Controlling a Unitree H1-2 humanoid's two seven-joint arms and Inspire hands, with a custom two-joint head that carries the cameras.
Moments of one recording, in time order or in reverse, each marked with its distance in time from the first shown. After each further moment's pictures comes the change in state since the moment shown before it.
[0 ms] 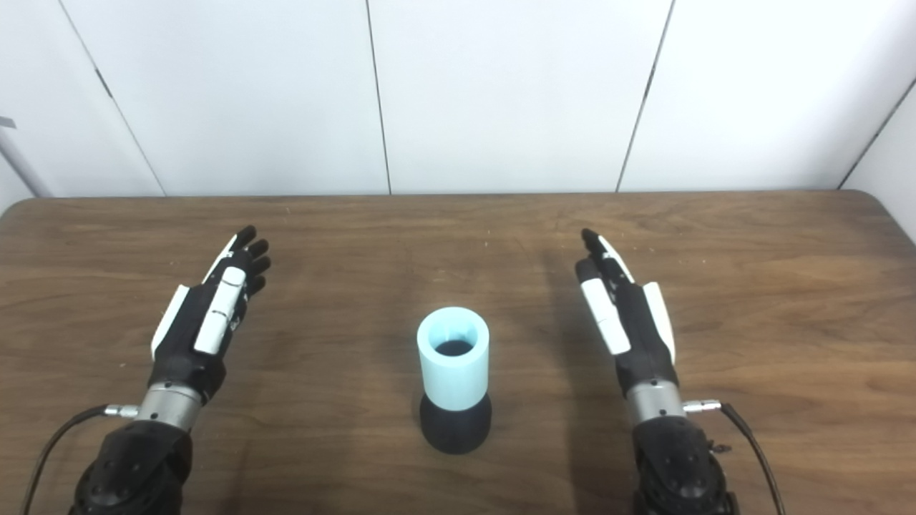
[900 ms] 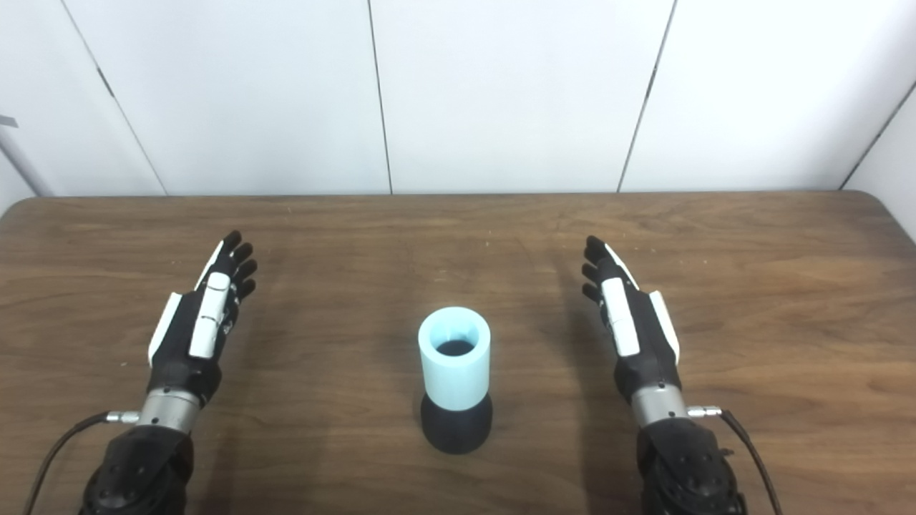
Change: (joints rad) left arm 0.004 -0.003 0.015 0.096 -0.021 -0.109 0.039; right arm 0.000 -0.022 -0.036 0.034 0.198 0.026 -0.001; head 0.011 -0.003
